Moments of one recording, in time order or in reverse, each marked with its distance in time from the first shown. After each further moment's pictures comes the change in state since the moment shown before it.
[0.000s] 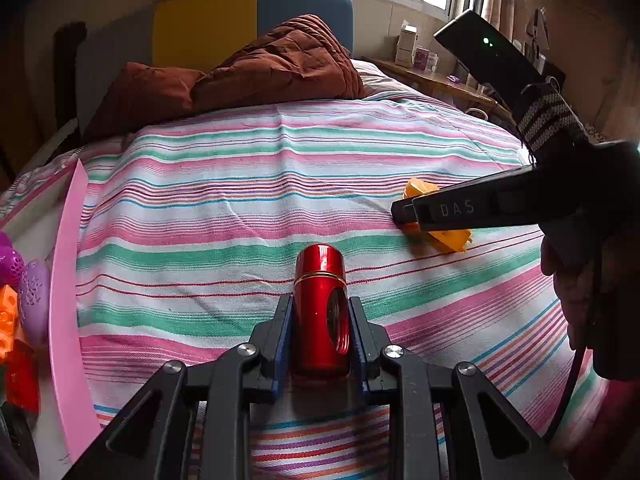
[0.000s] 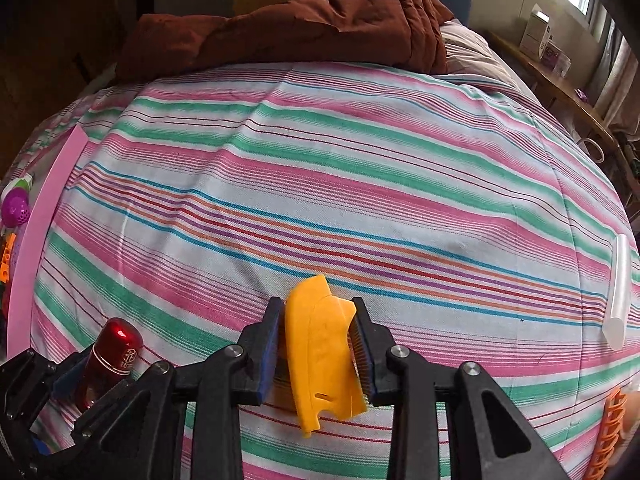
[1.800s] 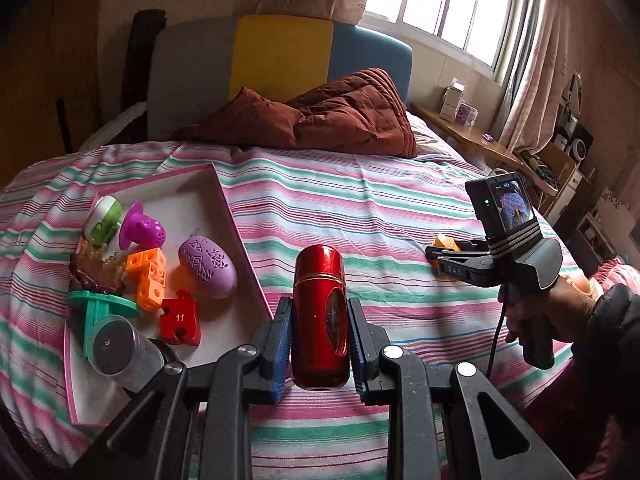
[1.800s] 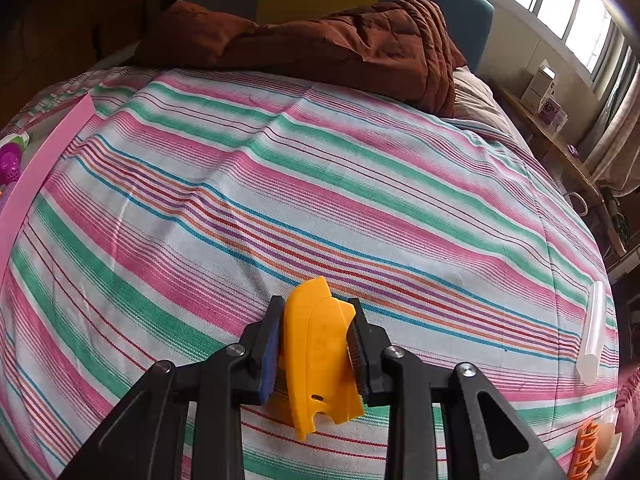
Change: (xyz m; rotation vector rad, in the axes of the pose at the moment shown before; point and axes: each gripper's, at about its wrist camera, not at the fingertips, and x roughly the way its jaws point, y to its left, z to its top) left arm -0.135 0.073 -0.015 -0.189 -0.082 0.061; right arm 0.004 0.024 0.000 -0.133 -0.097 -0.109
